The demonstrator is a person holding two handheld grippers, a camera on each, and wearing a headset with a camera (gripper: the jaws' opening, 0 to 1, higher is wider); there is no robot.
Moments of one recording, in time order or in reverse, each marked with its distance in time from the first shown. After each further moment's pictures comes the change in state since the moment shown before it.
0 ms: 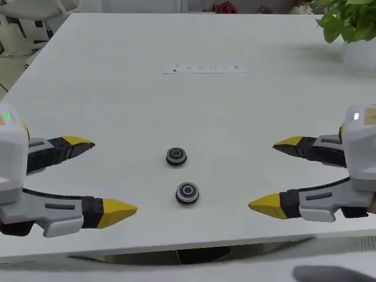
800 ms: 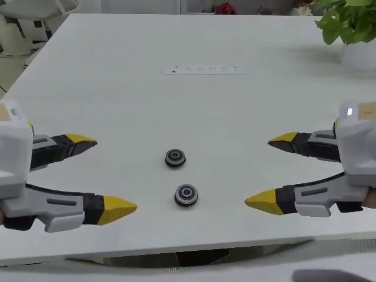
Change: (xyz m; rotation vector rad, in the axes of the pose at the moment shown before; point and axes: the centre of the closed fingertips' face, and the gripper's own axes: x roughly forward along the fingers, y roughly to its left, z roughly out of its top) left arm 0.007 0.005 0.003 0.016 0.013 -0.016; right arm 0.005 -0.006 0.009 -0.031 -0.002 0.012
